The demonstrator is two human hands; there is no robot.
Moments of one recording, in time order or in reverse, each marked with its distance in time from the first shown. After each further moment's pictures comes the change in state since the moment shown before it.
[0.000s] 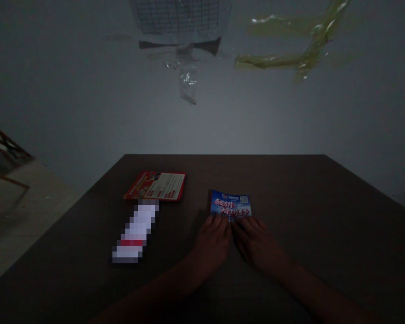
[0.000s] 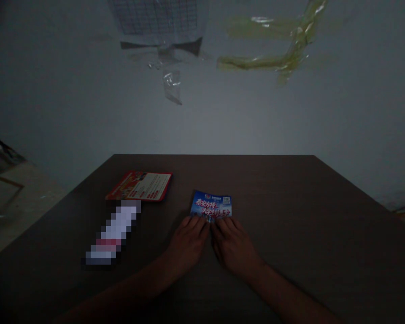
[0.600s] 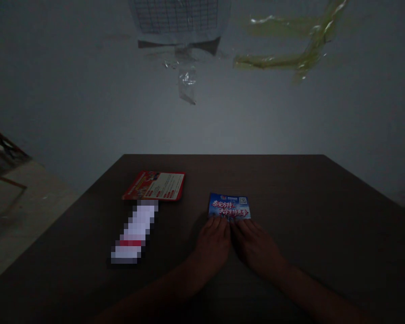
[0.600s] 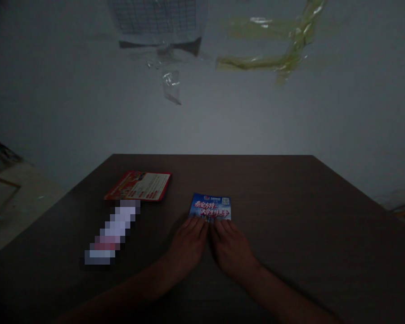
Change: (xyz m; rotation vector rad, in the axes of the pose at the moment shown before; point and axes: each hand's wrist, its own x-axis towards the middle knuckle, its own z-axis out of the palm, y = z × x) left_hand -0.001 0.005 0.011 -0.003 -0.001 -0.036; right_hand 0.000 -0.004 0.003 -0.085 -0.028 -0.032
